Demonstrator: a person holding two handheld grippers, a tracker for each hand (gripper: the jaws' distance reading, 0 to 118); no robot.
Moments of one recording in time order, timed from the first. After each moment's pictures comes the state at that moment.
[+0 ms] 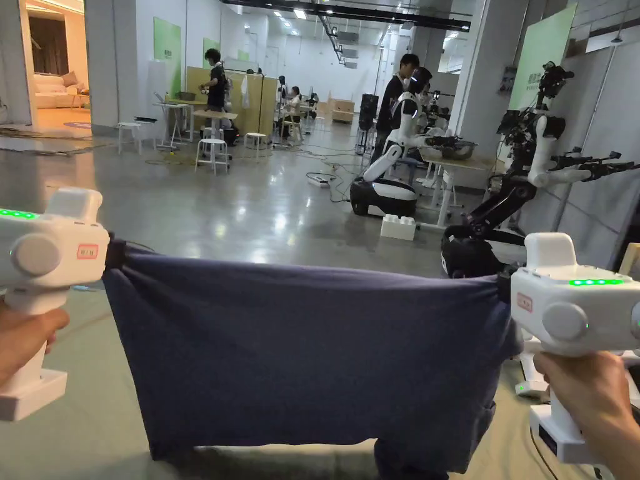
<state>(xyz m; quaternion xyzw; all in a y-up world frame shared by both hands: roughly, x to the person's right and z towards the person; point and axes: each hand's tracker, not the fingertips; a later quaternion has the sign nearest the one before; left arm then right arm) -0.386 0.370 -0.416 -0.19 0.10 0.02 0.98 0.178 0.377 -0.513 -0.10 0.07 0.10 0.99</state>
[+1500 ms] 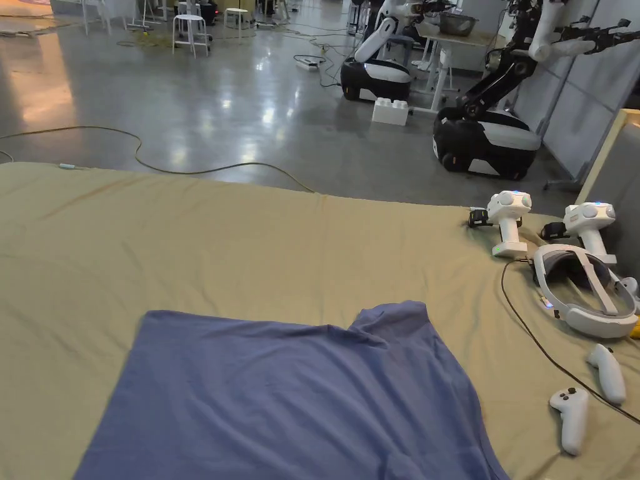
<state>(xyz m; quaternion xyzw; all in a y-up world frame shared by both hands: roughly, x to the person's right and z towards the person) -0.334 0.027 -0.139 -0.51 0.04 0.09 0.85 0.244 0.045 -0.216 -0.47 0.05 0.19 0.86</state>
